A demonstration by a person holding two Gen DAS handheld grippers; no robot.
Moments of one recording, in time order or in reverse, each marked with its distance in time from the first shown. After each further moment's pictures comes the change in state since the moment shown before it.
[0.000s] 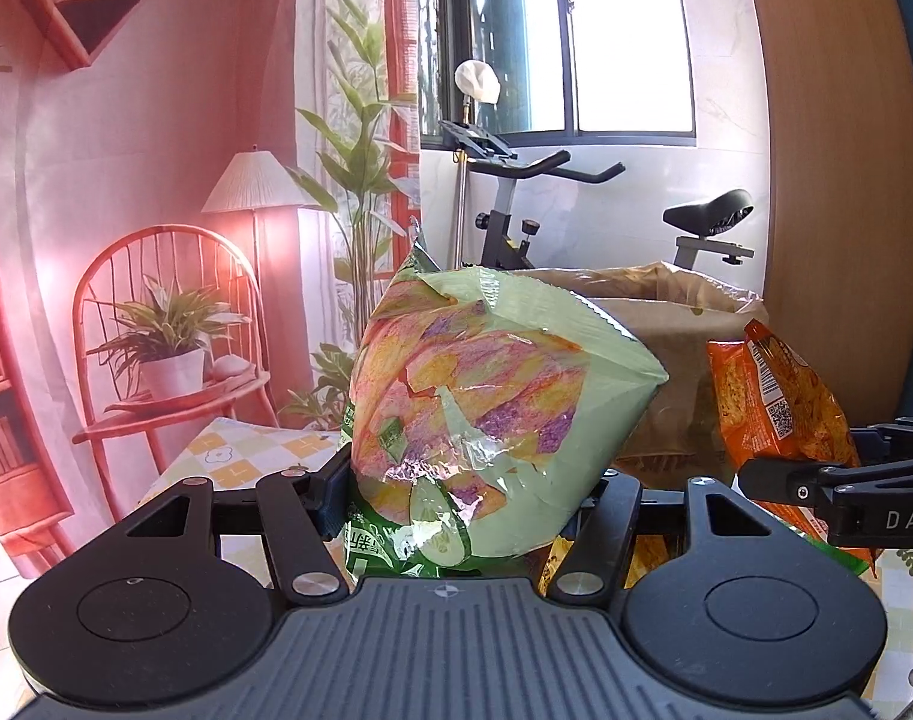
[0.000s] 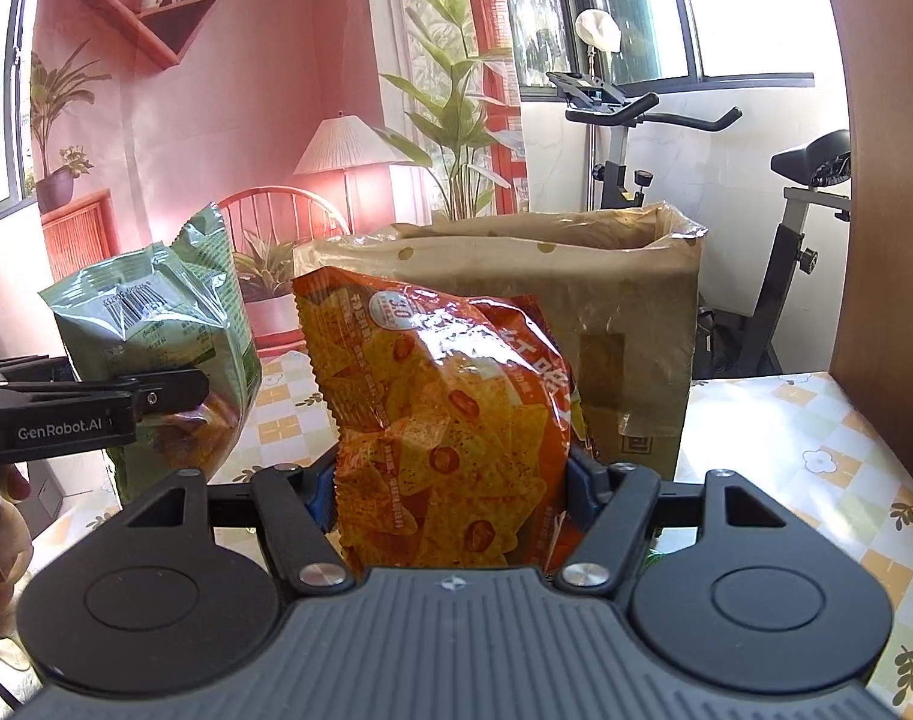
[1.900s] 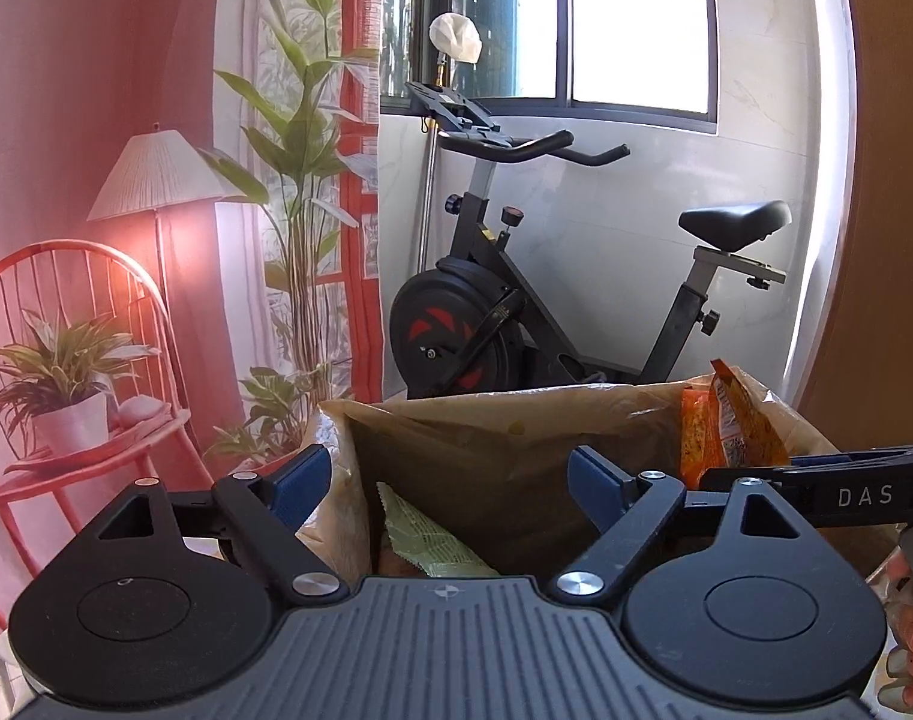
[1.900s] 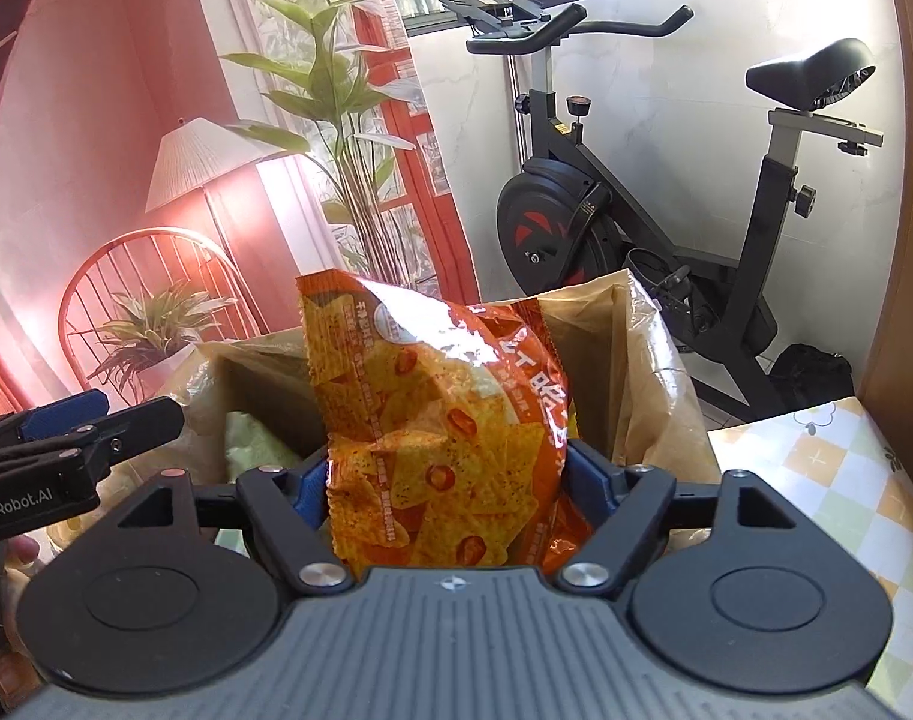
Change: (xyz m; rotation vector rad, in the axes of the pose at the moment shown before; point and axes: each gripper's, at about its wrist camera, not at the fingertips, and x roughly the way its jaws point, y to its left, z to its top) left arm 0.215 -0.006 0.131 -0.021 0.100 -0.079; right arm 0.186 -0.113 0.152 0.200 0.187 -0.069
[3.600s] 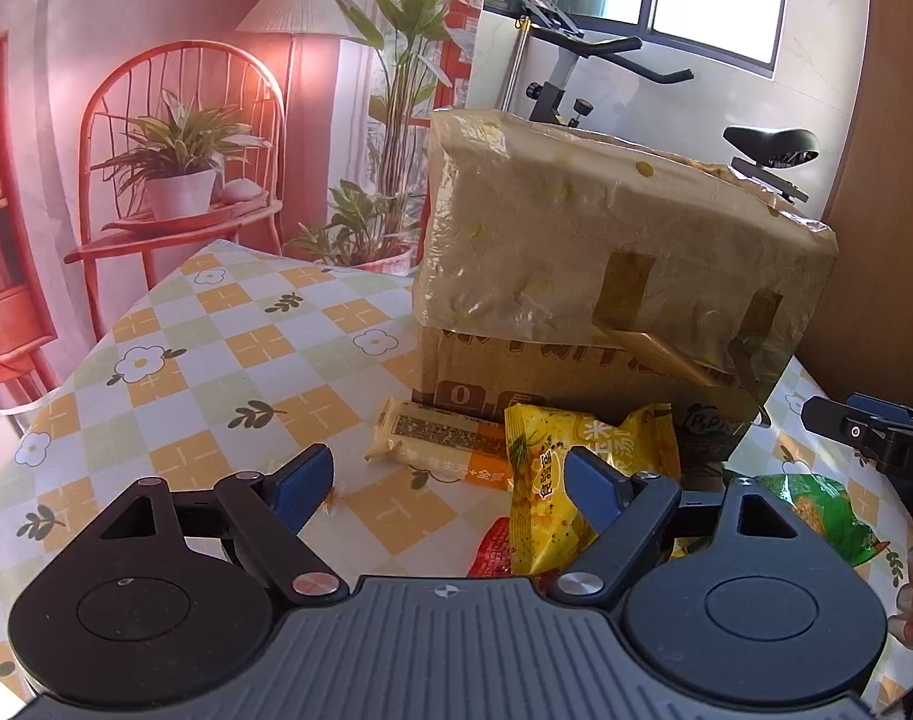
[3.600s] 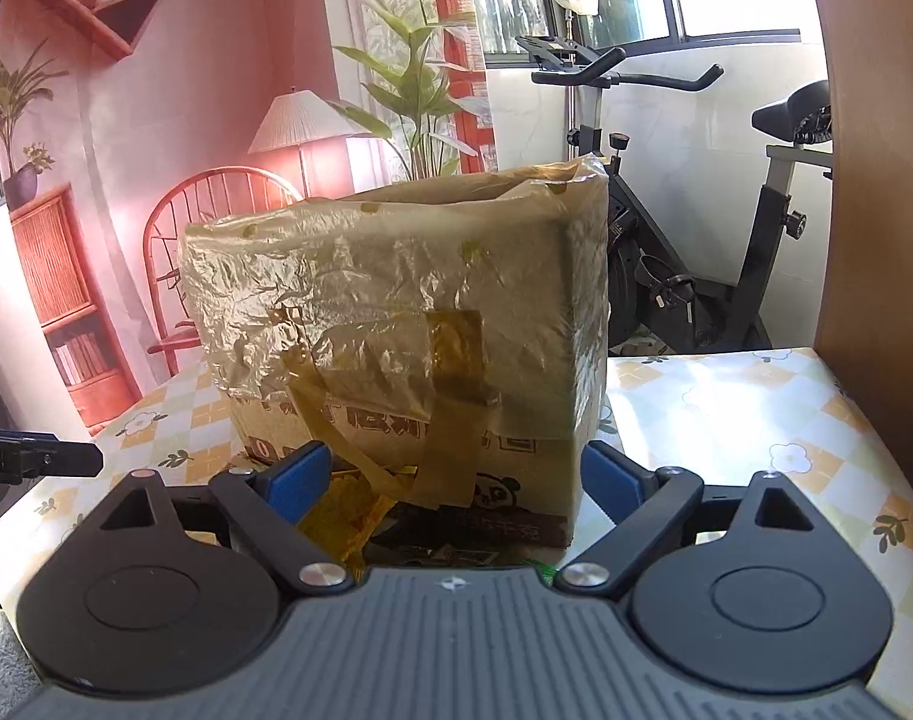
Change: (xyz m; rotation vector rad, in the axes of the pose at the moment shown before) left arm -0.138 0.016 -0.175 -0.190 0.191 0.072; right arm -0.112 -0.023 -0.182 -0.165 -0.115 0.076
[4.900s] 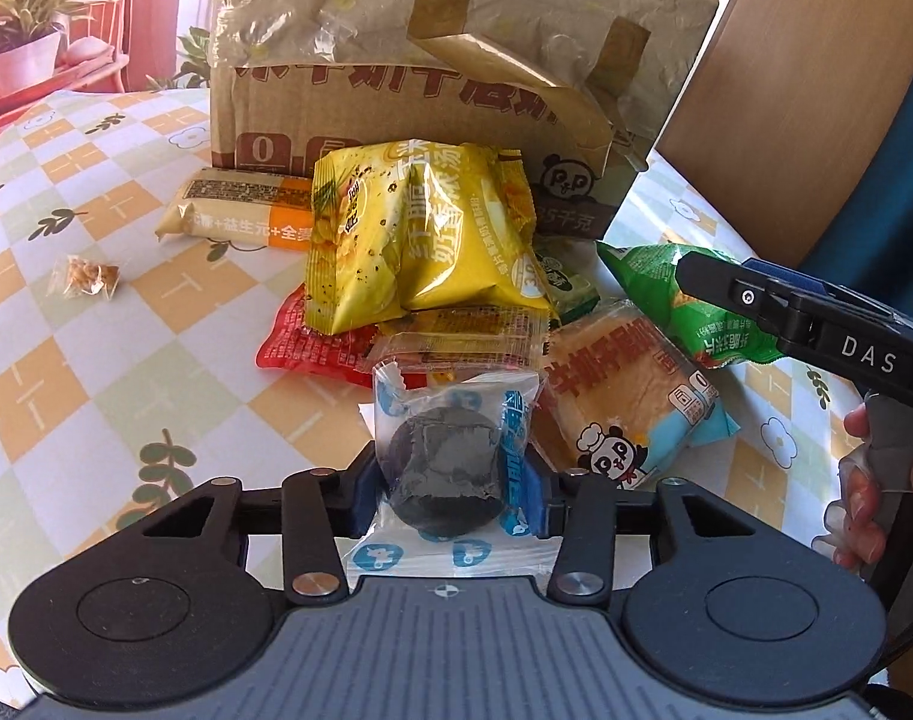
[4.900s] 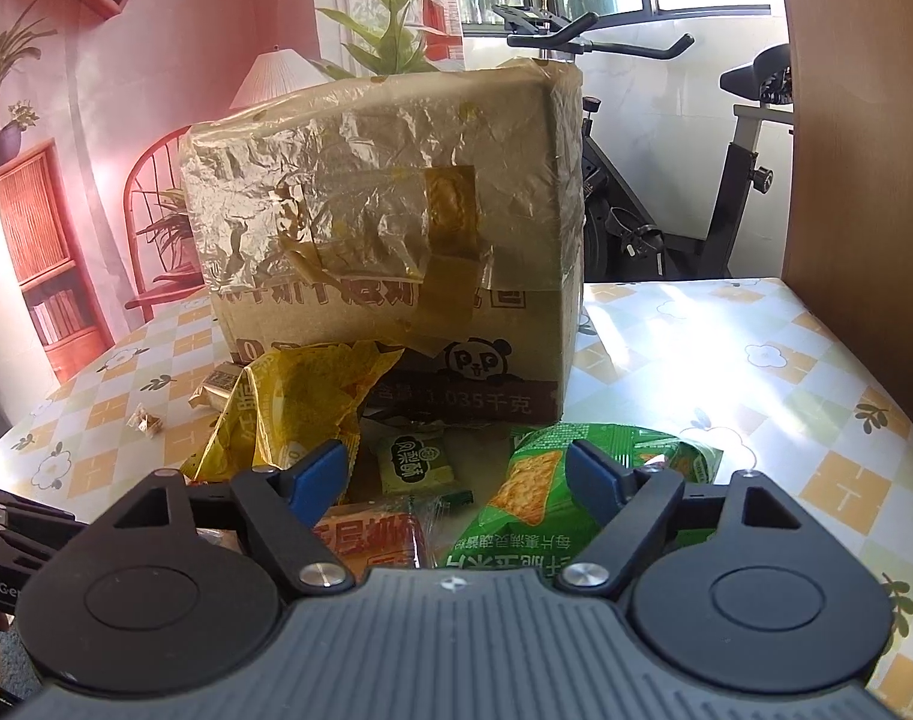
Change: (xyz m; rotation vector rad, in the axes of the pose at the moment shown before) left arm 0.041 -0.046 -0.085 0.061 0.264 -0.252; right arm -0.016 0.016 -0.062 -0.013 0.046 -0.073
